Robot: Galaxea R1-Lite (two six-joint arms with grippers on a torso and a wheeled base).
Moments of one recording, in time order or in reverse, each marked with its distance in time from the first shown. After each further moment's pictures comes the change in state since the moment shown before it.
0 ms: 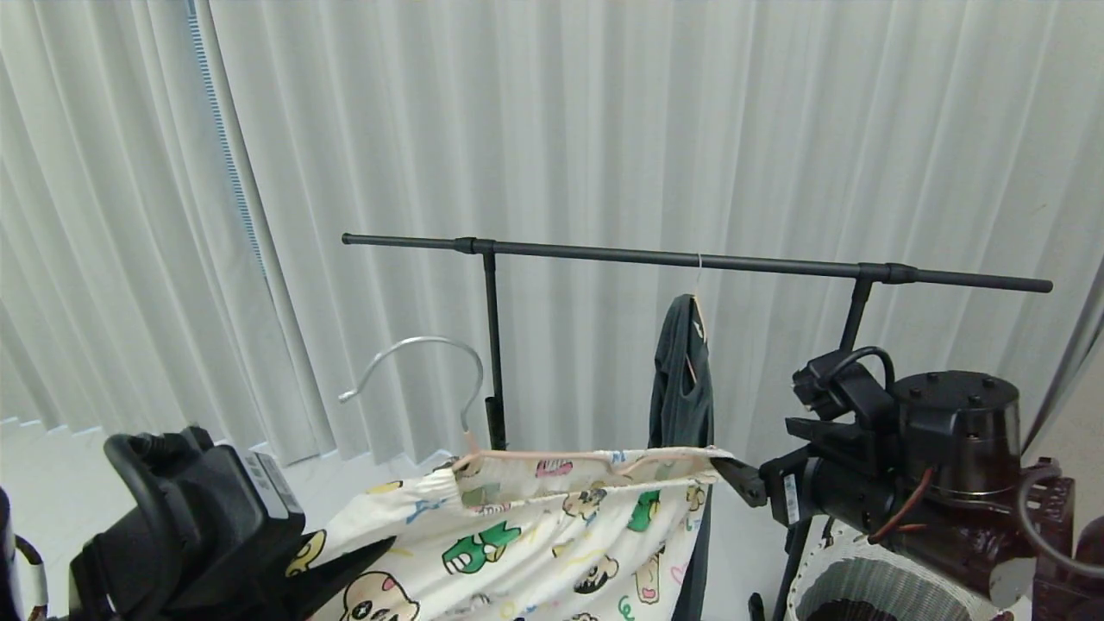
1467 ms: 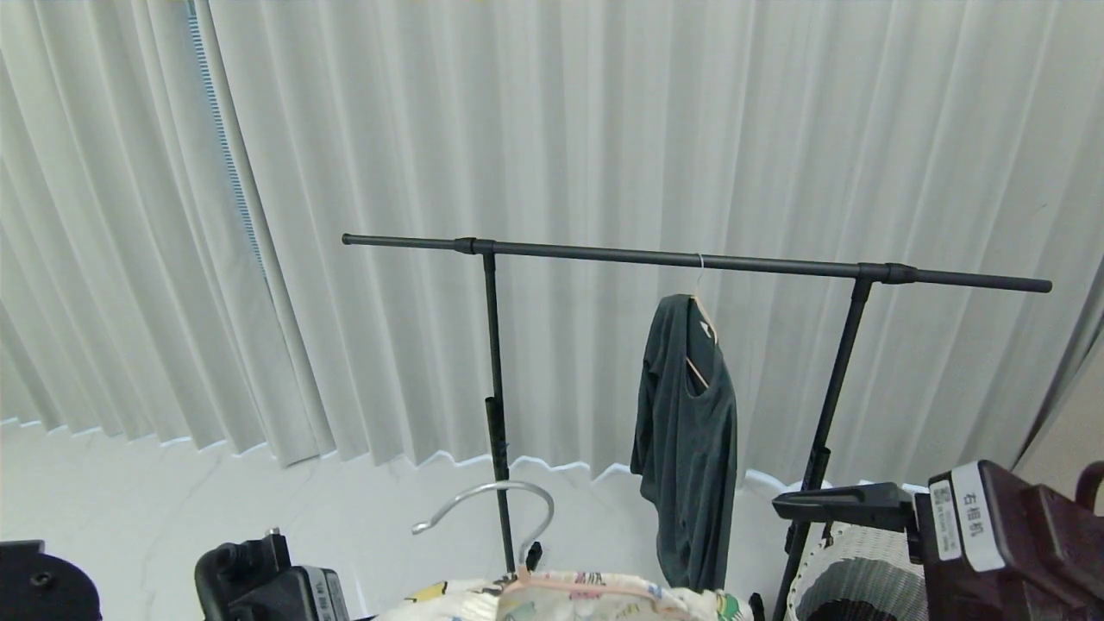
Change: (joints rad) left arm -0.101 0.042 0.077 -0.009 -0.099 0.044; right arm 0.279 -0.427 -0.013 0.460 0.373 -0.338
